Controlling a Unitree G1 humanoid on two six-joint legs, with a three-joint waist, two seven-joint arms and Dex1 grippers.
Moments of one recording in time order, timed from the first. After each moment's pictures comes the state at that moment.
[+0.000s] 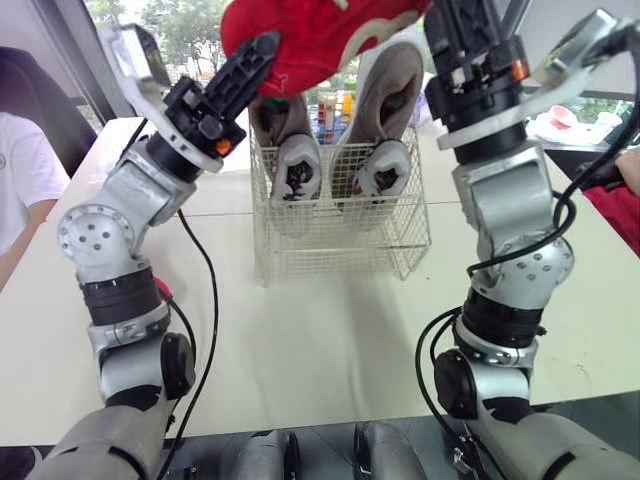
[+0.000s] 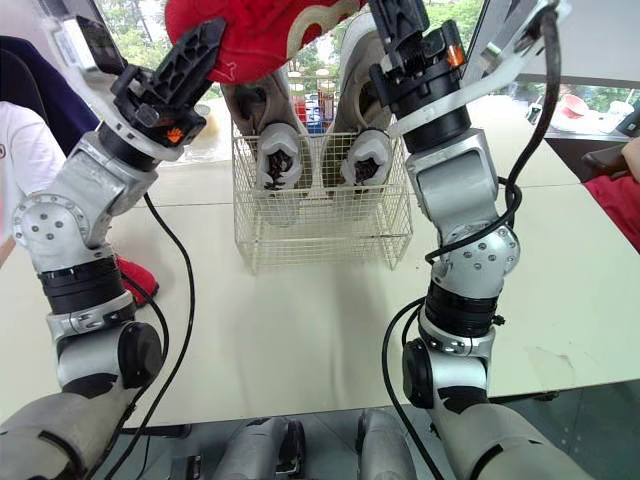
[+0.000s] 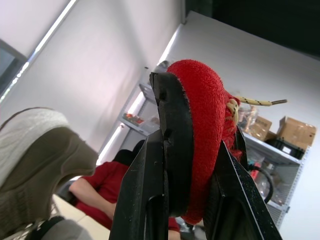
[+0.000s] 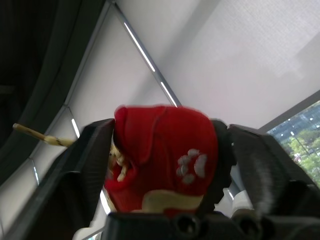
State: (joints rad) left arm -0.94 0.35 0.41 -0.03 -1.44 0.91 -0.41; right arm -0.90 -0.11 -0.24 -0.33 1.28 0.47 0.02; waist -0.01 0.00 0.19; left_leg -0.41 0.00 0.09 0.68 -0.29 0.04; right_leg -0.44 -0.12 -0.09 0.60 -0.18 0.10
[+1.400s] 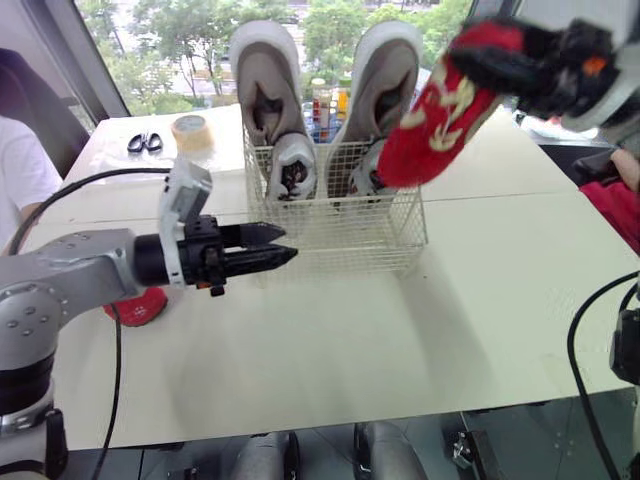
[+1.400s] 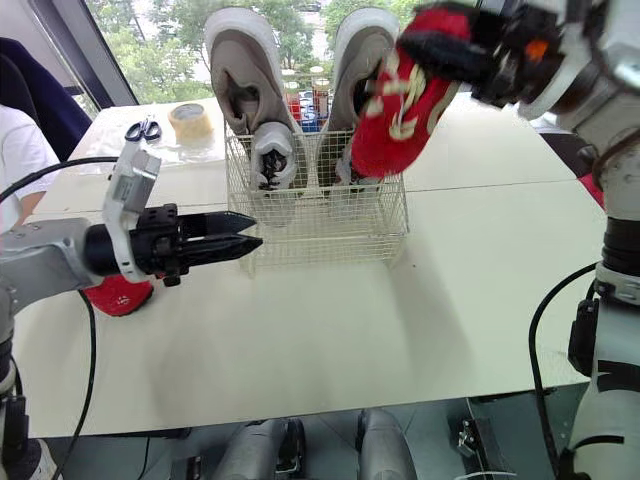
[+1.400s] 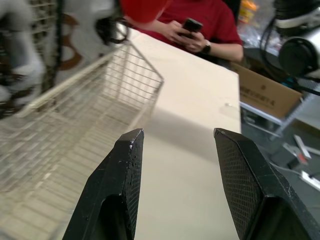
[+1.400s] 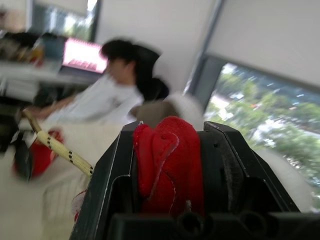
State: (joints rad) left arm -0.50 0.90 0.25 -0.50 -1.32 1.08 -0.60; right arm -1.08 -0.94 -0.03 0.14 0.77 0.47 1.11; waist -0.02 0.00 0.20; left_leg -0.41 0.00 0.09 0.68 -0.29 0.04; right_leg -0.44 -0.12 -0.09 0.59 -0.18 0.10
